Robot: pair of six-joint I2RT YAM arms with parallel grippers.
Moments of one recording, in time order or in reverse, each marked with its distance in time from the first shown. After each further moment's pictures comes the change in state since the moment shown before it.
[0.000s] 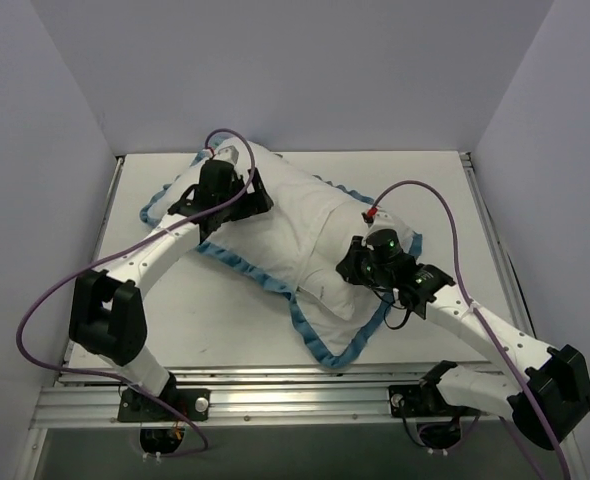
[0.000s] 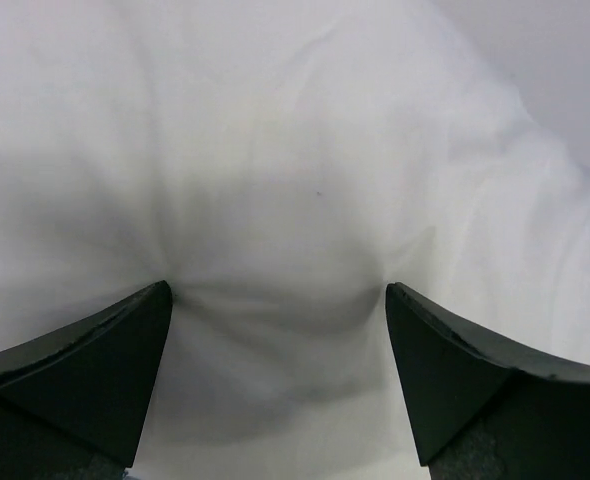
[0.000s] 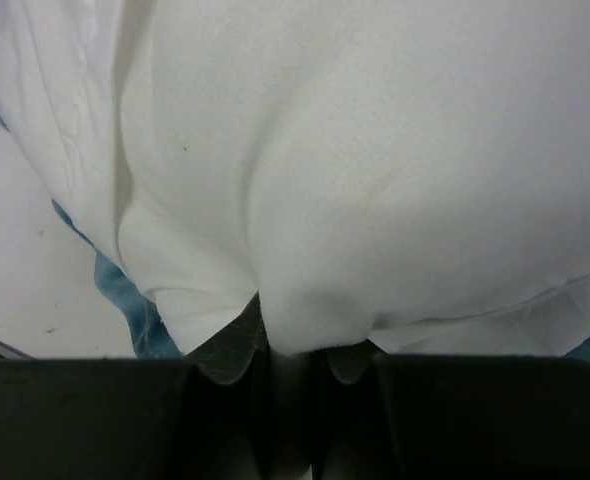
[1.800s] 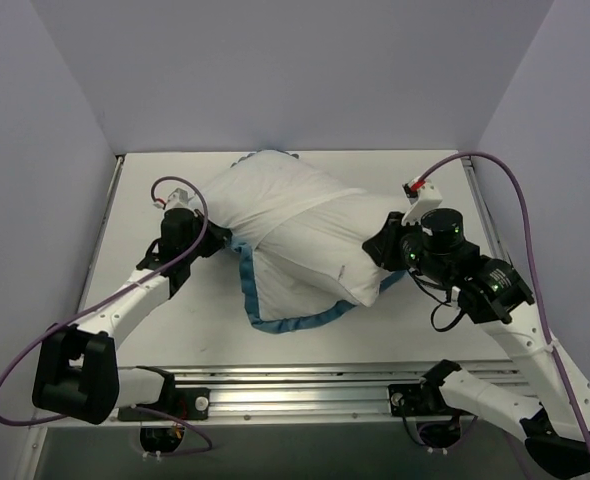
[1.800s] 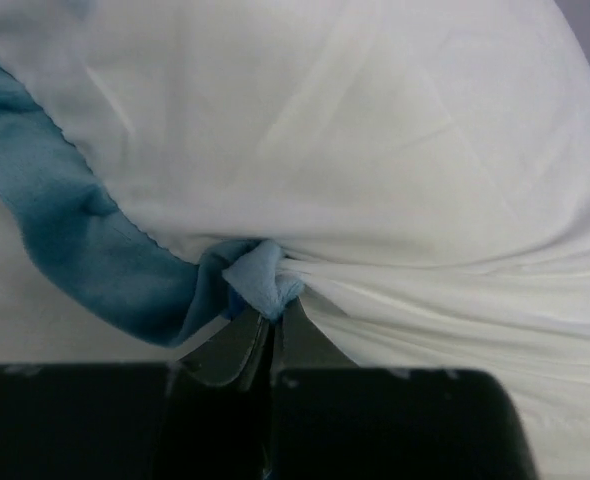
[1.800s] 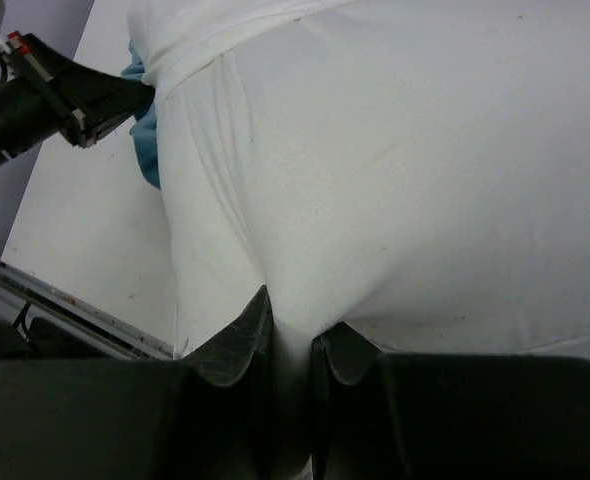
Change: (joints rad) left arm 0.136 -0.355 -0.568 0.369 0.012 -0.280; right arm -0.037 -0.178 0.431 -0.445 -0.002 -0.105
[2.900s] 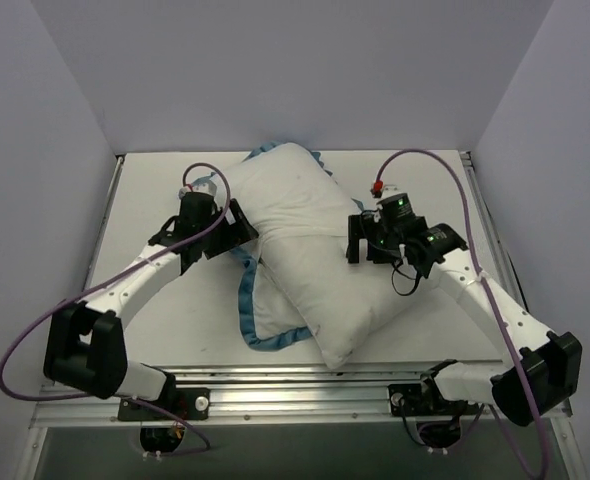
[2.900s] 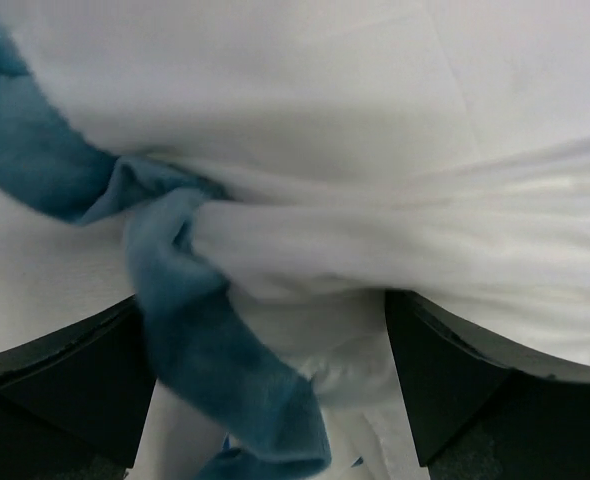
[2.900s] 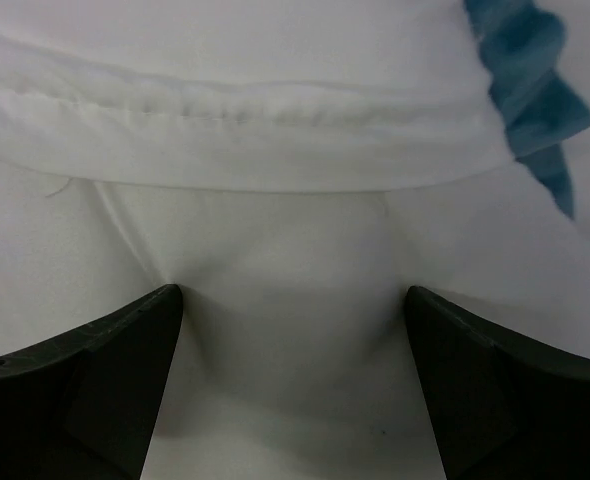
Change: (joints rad) left arm -0.071 0.098 0.220 -0.341 0.069 0.150; right arm -0.116 0.311 -0.056 0.000 0.020 -0.108
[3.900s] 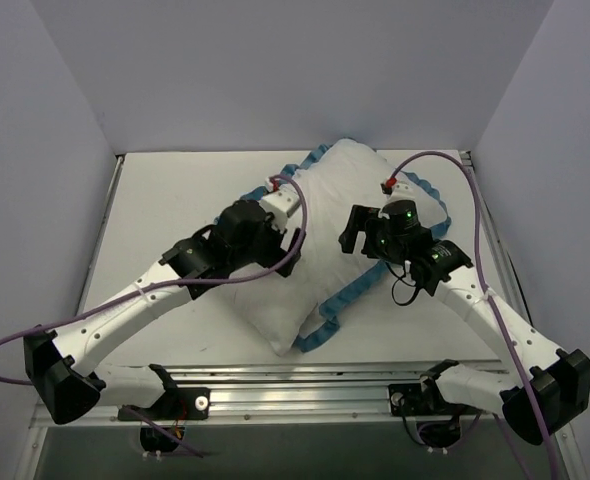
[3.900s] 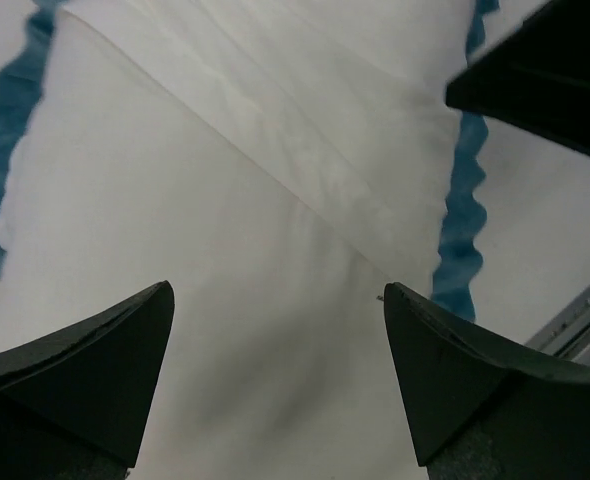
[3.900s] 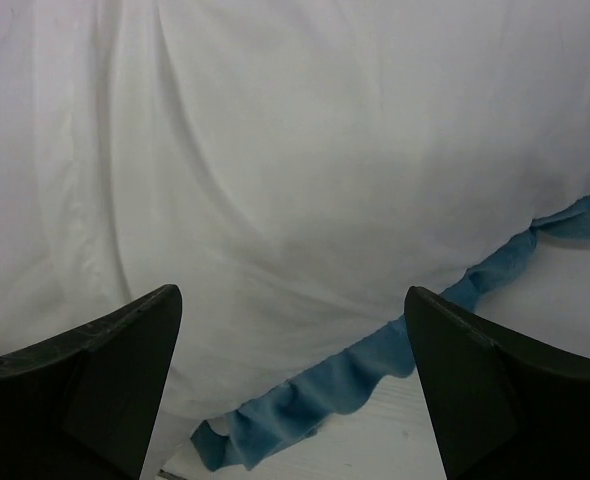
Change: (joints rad) left arm -0.419 -0.095 0.314 -0.214 -0.190 0.551; right arm 0.034 -0.096 -0.134 0.279 0.026 0.150
